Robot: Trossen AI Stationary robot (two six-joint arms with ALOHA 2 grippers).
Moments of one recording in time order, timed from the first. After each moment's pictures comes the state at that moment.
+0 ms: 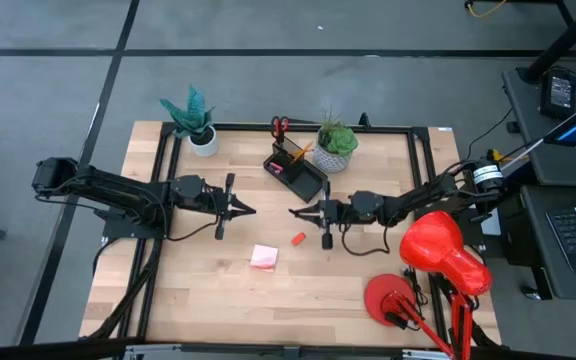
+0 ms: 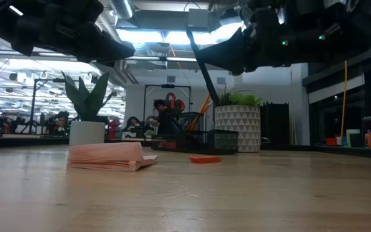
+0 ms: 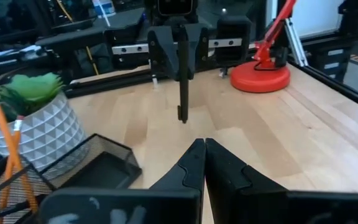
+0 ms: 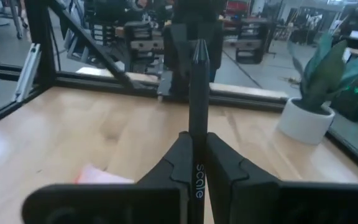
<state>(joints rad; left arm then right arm) 0.02 1.00 0.29 0.52 0.08 0.17 0.09 1.63 0.56 0.99 0.10 -0.12</state>
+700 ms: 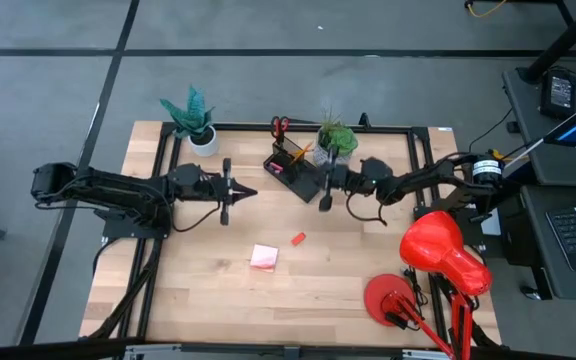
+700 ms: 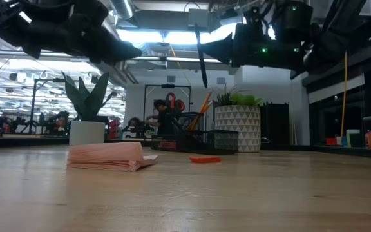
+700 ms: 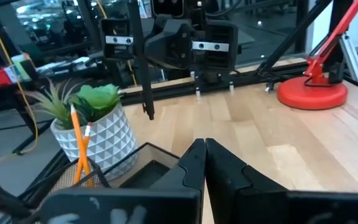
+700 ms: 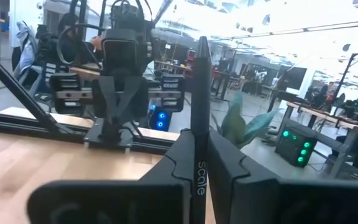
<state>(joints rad) 0.17 1.00 0.29 0.60 0.08 0.19 -0.20 1.63 0.56 1.24 -0.08 -0.22</state>
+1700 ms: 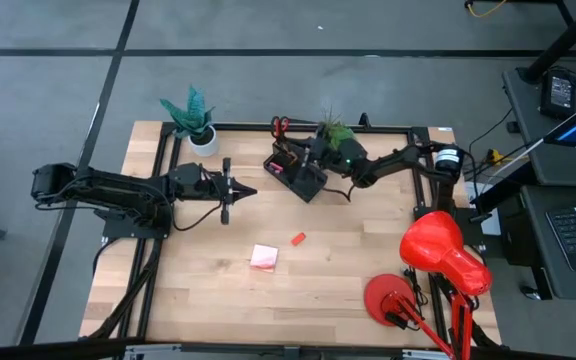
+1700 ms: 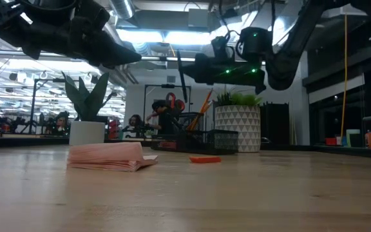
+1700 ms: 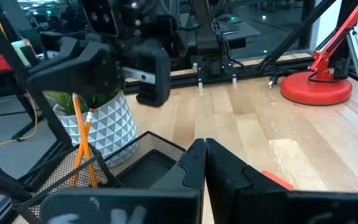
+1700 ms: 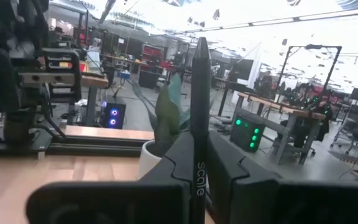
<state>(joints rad) 0.18 1.00 0.29 0.57 0.08 0.16 -0.37 1.93 0.84 1.29 -0.03 -0.21</state>
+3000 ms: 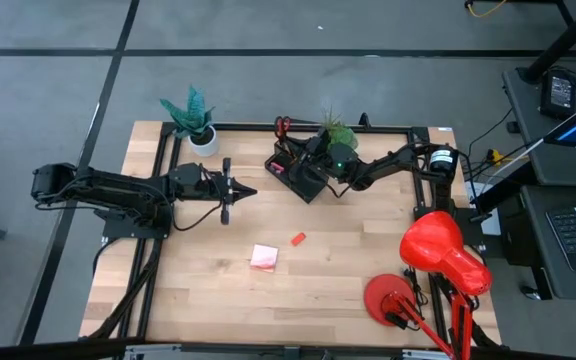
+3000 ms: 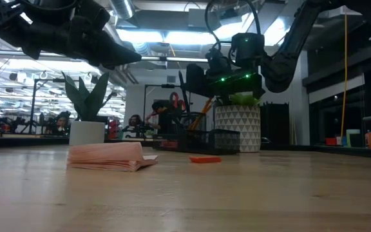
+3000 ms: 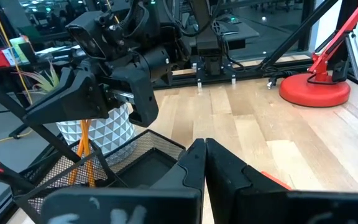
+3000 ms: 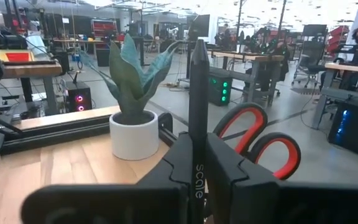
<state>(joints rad) 0.18 1.00 0.29 0.57 0.08 0.14 -0.34 1.97 0.86 1.17 0.22 -0.03</state>
